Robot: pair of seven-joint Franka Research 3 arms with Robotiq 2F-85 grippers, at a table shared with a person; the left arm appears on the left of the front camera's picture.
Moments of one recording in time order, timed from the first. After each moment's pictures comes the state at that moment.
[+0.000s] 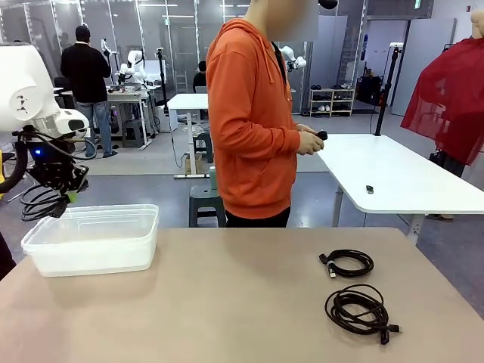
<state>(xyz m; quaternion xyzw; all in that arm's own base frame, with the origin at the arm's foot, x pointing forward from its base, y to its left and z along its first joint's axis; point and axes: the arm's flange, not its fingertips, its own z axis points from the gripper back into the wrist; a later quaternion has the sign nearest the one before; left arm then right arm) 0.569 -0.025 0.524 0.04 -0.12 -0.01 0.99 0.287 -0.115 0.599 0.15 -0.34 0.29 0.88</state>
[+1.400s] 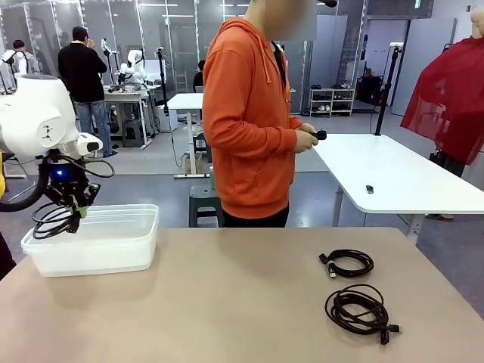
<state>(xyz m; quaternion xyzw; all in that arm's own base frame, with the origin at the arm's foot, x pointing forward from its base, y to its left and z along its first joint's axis) 0.603 -0.030 0.466 0.04 -0.09 0.05 0.99 0.287 -0.115 0.599 0.15 -0.34 0.29 0.88</state>
